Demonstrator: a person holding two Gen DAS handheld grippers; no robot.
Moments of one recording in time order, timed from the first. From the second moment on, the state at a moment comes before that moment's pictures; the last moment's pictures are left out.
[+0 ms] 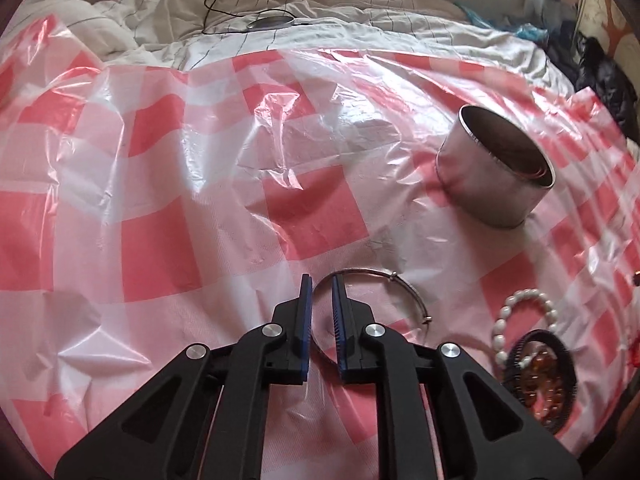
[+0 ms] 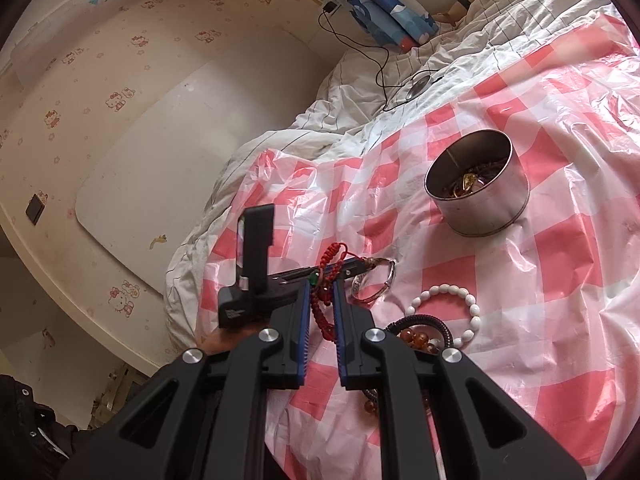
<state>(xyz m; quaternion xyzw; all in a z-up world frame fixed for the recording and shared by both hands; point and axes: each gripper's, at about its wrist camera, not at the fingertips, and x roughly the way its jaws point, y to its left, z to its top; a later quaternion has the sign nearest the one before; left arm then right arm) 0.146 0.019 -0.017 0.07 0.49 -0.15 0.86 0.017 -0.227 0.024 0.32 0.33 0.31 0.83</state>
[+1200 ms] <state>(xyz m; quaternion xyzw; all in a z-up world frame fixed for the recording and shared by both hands) 0.192 -0.086 0.045 -0.01 0.45 -0.23 0.86 0.095 -0.286 0.041 0.36 0.25 0.23 0.87</state>
